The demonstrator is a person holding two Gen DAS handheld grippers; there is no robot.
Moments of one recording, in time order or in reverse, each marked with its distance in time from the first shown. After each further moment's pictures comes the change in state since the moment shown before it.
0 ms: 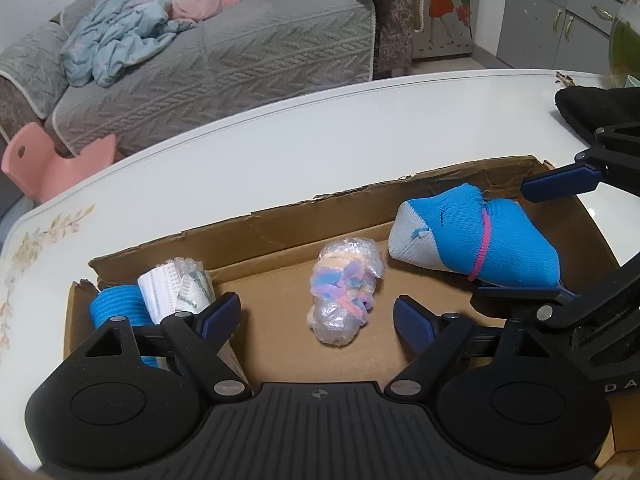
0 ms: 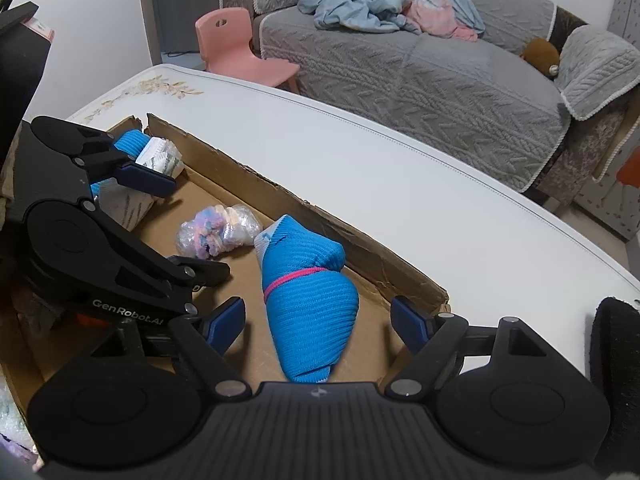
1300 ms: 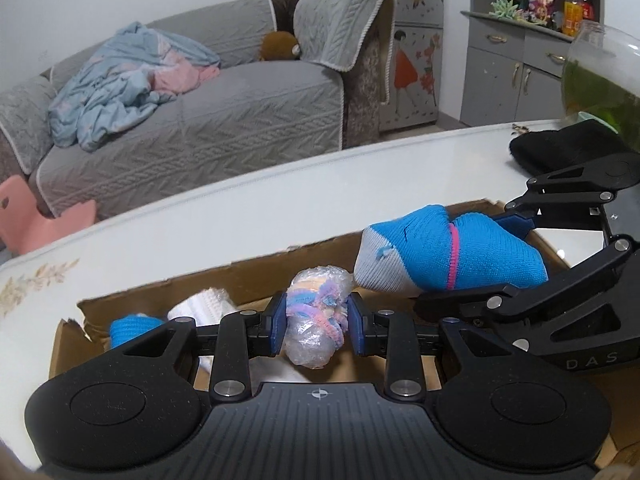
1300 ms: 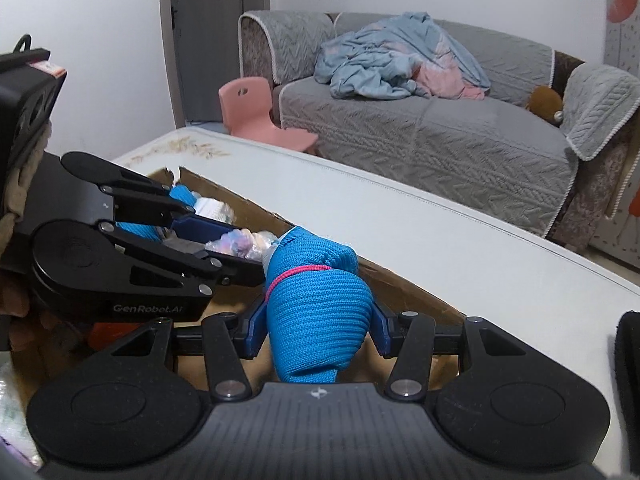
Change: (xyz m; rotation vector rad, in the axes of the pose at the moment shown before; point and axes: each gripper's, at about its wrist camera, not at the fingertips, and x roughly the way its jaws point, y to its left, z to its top) left arm -0.009 -0.004 -0.019 0.025 -0.259 -0.079; right arm -0.008 0.005 -0.023 0.010 -0.247 0.060
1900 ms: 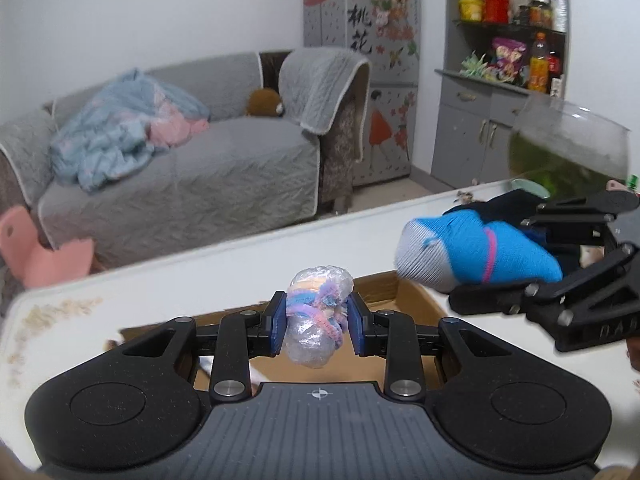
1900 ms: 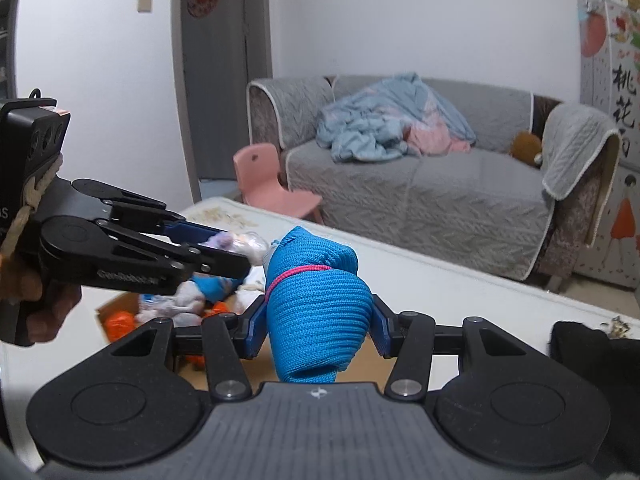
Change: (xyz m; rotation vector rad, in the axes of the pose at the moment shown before) left arm -0.092 -0.019 0.019 -0.034 -0.141 -0.069; right arm -0.090 0.001 -0.001 0.040 -0.161 0.024
